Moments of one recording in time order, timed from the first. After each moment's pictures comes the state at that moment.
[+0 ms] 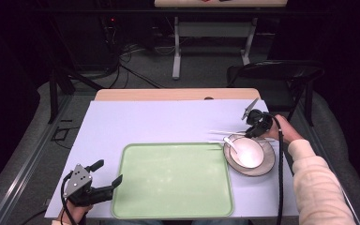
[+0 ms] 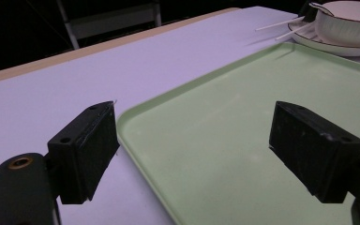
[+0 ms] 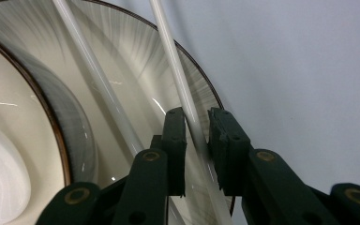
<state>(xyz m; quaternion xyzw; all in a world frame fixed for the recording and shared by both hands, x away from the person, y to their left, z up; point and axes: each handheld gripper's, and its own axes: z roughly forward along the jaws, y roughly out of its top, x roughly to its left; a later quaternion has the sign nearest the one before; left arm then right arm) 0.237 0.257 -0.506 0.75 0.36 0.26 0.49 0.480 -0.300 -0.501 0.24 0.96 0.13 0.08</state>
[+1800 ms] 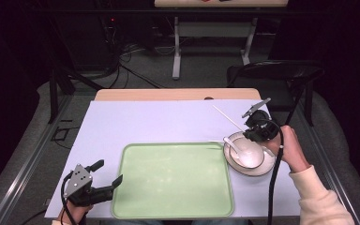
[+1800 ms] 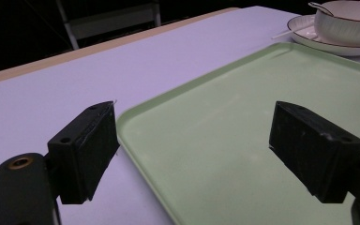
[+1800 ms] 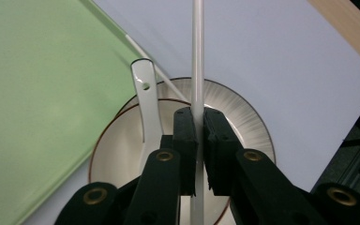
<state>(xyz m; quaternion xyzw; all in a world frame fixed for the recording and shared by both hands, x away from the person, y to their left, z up) 0.237 0.256 -0.506 0.75 0.36 0.26 0.49 0.377 -0.252 -0.412 0.38 0.89 0.19 0.18</state>
